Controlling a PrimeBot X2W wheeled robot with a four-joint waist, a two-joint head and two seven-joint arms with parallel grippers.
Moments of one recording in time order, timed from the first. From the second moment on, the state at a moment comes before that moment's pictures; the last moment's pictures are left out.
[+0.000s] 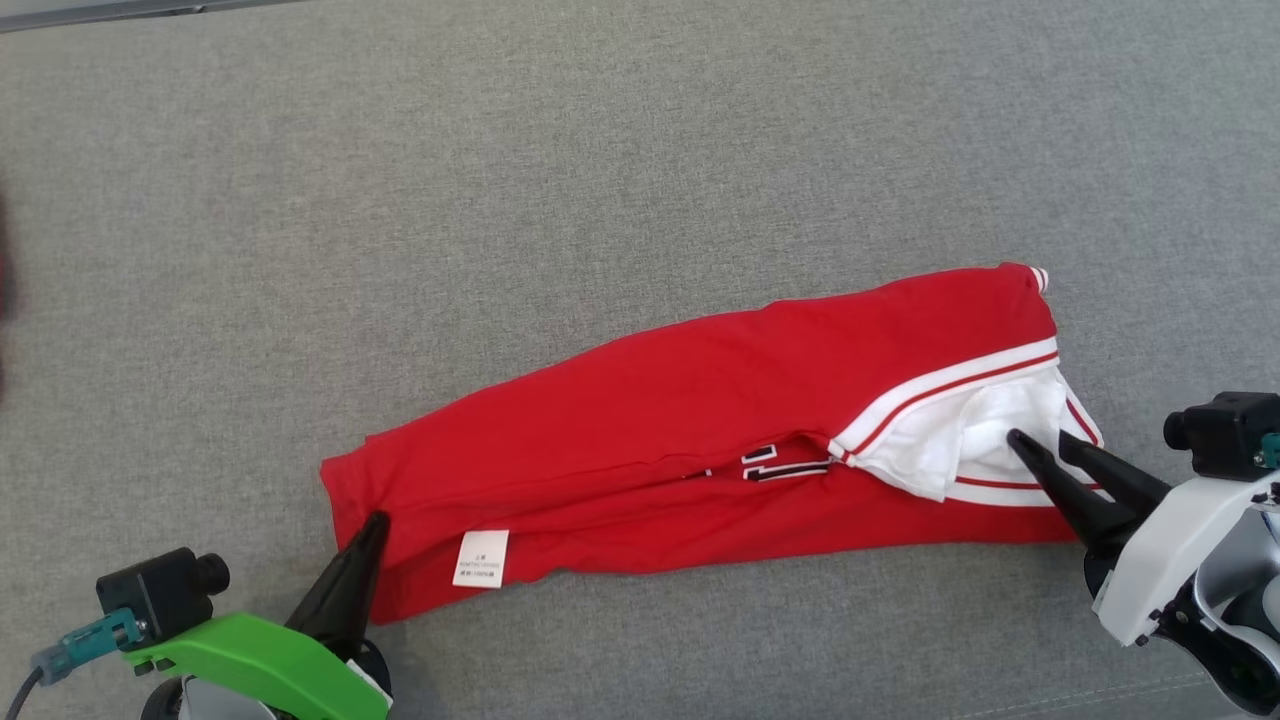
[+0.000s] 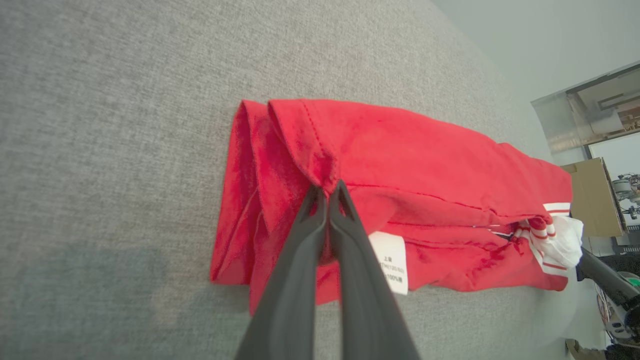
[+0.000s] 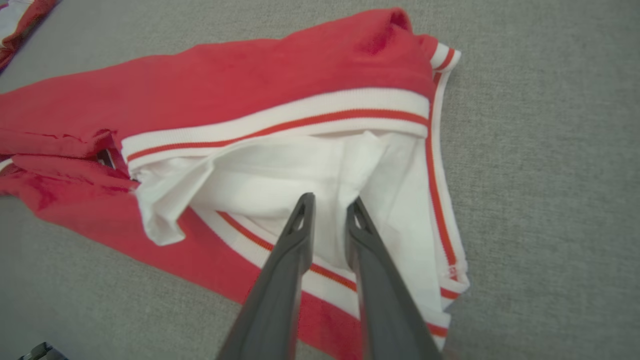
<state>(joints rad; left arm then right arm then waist) 0.10 0.31 -0.22 -0.26 -0.93 0.12 0.24 -0.16 -0.71 0.42 0.00 0.84 0.13 0.08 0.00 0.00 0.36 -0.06</state>
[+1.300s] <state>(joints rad) 0.03 0.14 -0.15 -0.01 -0.40 -0.05 -0.26 -0.30 -0.49 0.19 0.33 0.65 0.13 0.36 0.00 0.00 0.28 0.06</state>
